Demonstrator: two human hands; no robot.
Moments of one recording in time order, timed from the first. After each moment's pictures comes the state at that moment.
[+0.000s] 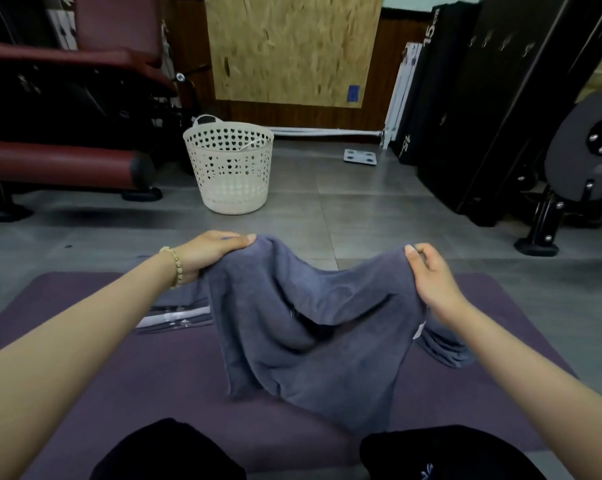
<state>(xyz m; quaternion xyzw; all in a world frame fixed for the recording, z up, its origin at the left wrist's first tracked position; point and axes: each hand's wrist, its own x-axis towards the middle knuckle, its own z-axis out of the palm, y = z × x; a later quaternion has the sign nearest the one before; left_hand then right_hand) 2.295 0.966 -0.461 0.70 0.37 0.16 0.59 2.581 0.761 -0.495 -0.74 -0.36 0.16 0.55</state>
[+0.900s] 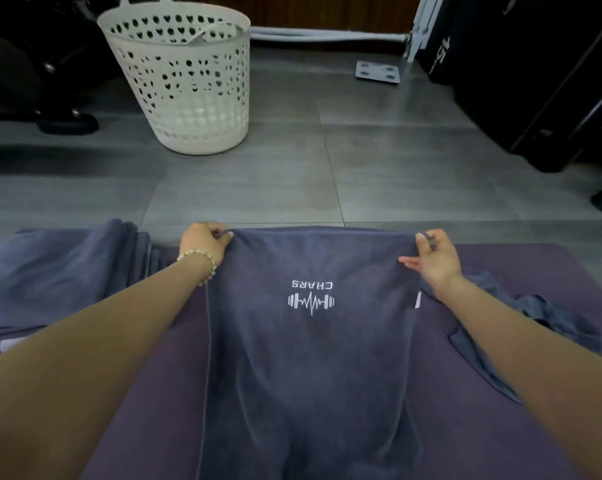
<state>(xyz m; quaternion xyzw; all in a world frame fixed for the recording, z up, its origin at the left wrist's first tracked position) 2.481 1.178 -0.730 0.72 0.58 0.20 0.31 2.775 0.975 -0.731 -0.79 -0.20 0.21 0.54</state>
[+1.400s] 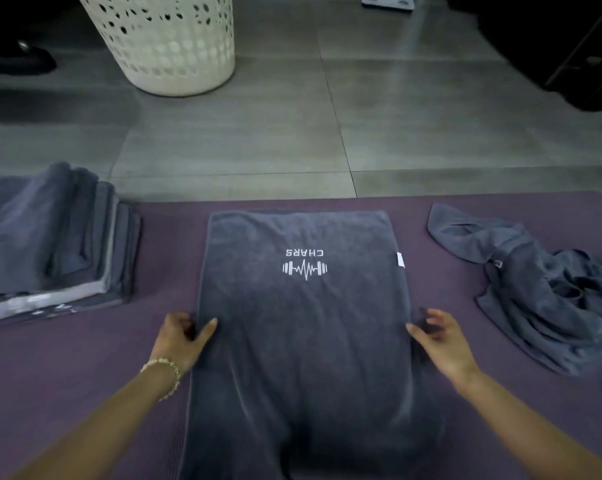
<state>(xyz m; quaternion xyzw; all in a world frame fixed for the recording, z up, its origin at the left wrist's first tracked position) 2.379 1.093 -0.944 0.61 0.66 0.04 0.43 2.729 0.859 -0.907 -0.87 -0.15 0.29 0.37</state>
